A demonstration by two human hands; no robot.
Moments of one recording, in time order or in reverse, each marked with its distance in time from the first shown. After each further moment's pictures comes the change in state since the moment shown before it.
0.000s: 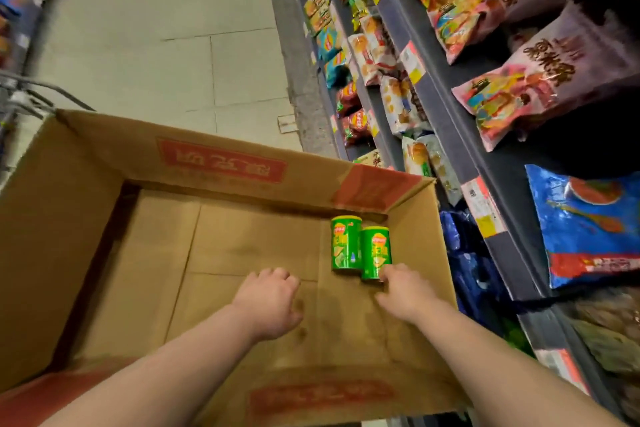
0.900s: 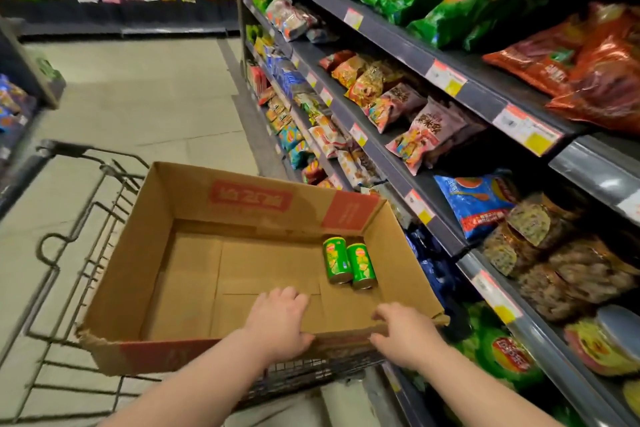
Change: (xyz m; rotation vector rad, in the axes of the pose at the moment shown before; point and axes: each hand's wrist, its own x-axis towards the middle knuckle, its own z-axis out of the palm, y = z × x) left_hand -0.161 -0.009 0.023 0.067 0.315 0.177; right_hand -0.218 -0.074 0.057 0.058 0.291 0.025
